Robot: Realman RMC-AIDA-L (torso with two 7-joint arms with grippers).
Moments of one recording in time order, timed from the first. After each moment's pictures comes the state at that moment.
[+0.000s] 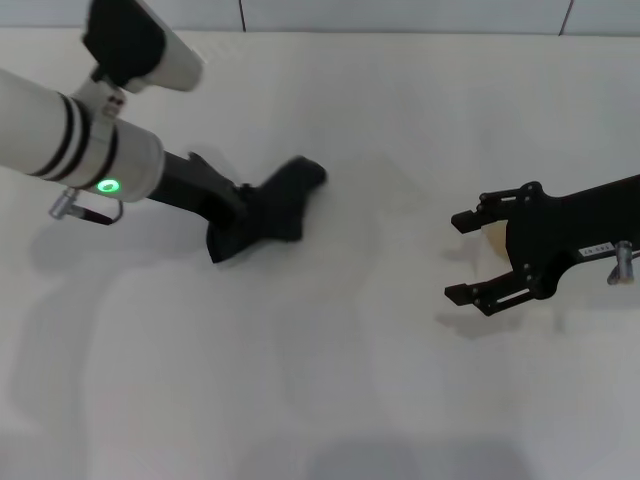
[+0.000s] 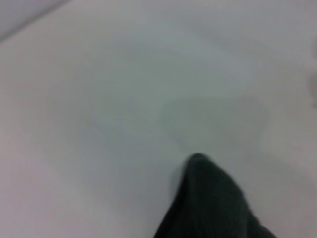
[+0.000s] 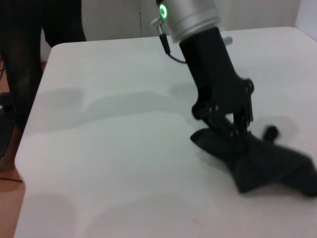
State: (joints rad) left arm -0.76 -2.08 1.20 0.80 2.37 1.17 -2.01; right arm 0.40 2.01 -1.27 -1.26 -1.99 -1.50 1.68
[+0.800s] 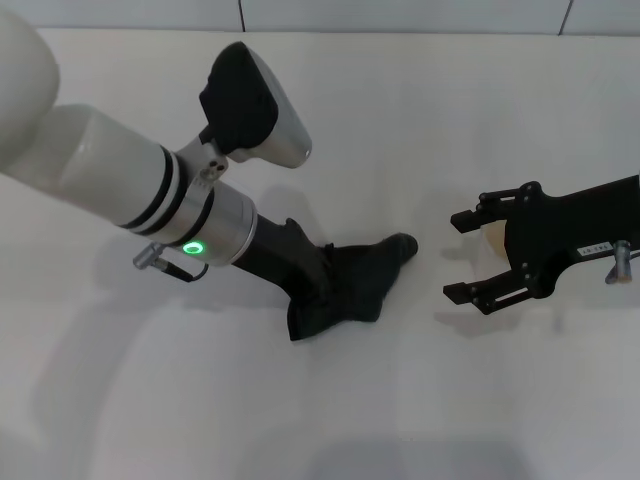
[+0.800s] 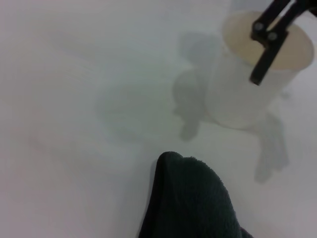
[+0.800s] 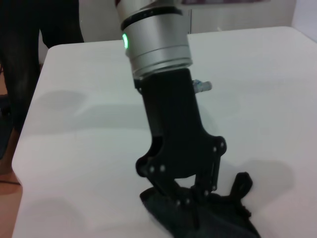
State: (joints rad) left arm -0.72 -2.09 1.59 0.89 2.15 1.20 -2.06; right arm 0.40 2.01 -1.27 -1.25 -1.99 -1.49 1.68
